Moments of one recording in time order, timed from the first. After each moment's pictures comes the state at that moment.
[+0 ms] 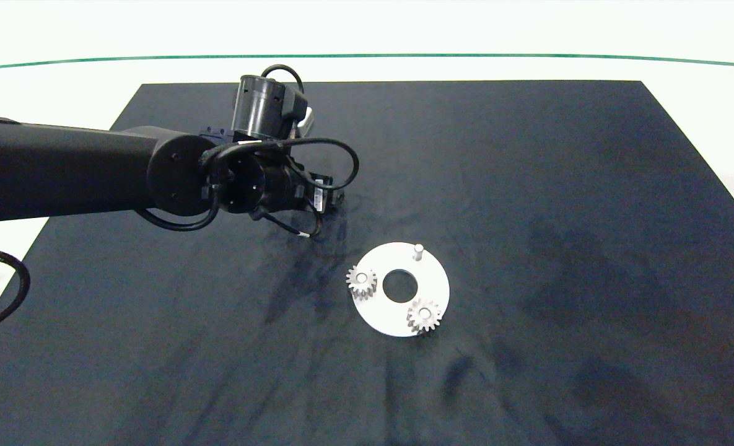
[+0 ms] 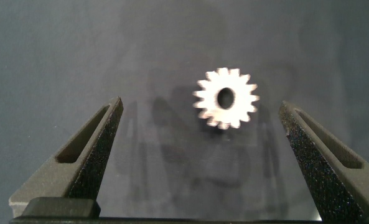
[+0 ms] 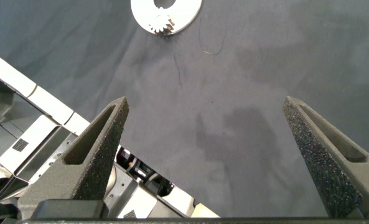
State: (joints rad) left arm -0.51 1.94 -1.62 0.14 0.31 -0.06; right arm 0.66 0.98 -1.16 0.67 -0.07 0.05
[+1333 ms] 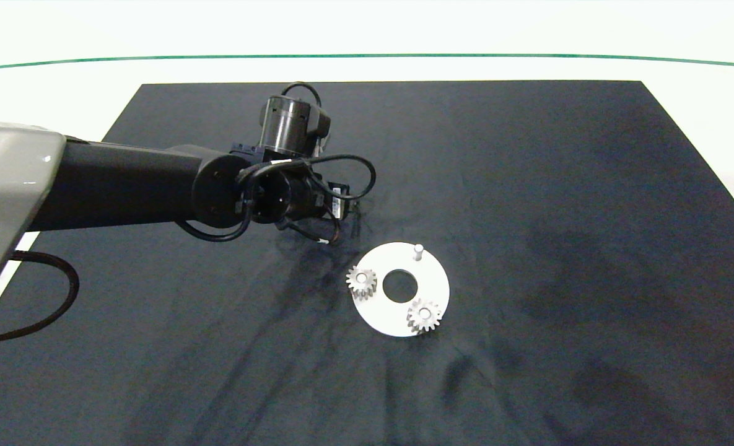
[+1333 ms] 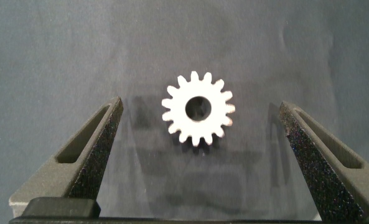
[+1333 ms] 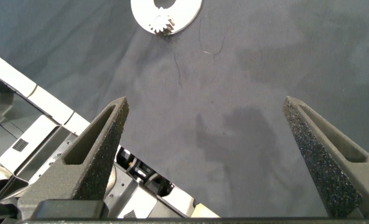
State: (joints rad) left arm -0.54 2.02 -1.65 0.10 0.32 -0.10; right arm 0.66 0.98 -1.16 0.67 -0.07 0.05
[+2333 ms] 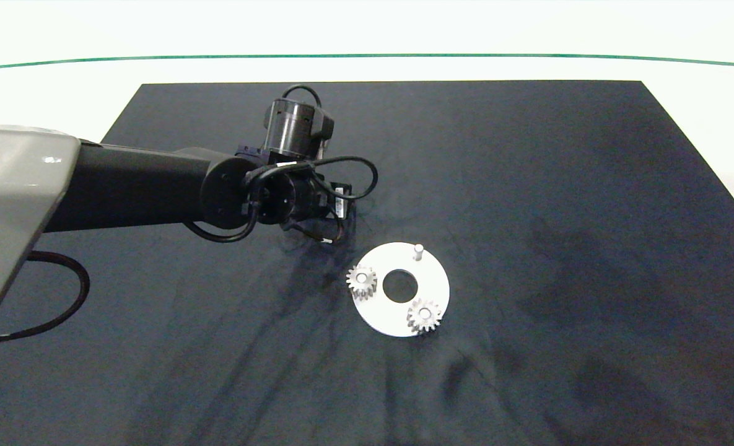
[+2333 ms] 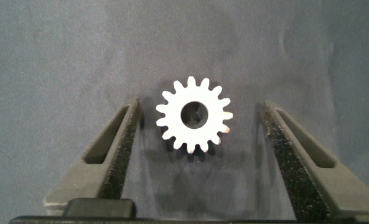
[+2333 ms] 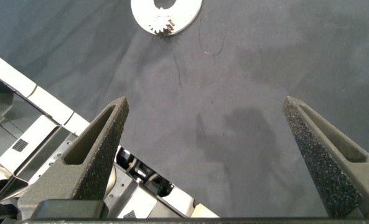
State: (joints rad) left arm -0.54 2.03 -1.67 0.09 0.32 -0.13; right arm 0.66 0.98 -1.16 0.67 -0.07 0.05
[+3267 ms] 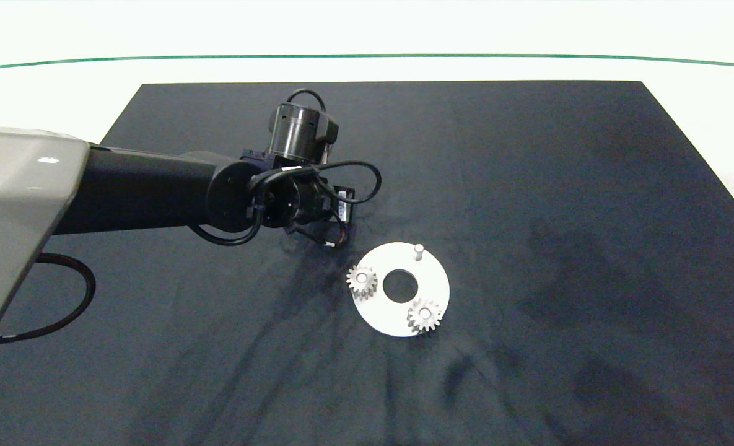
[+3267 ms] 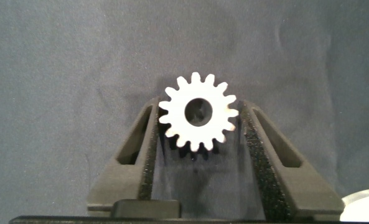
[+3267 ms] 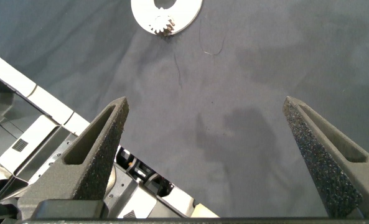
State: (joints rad) left arm -0.55 2.04 -1.66 0.09 0.32 -0.13; right arm 0.66 0.98 -1.16 0.67 -0.07 0.05
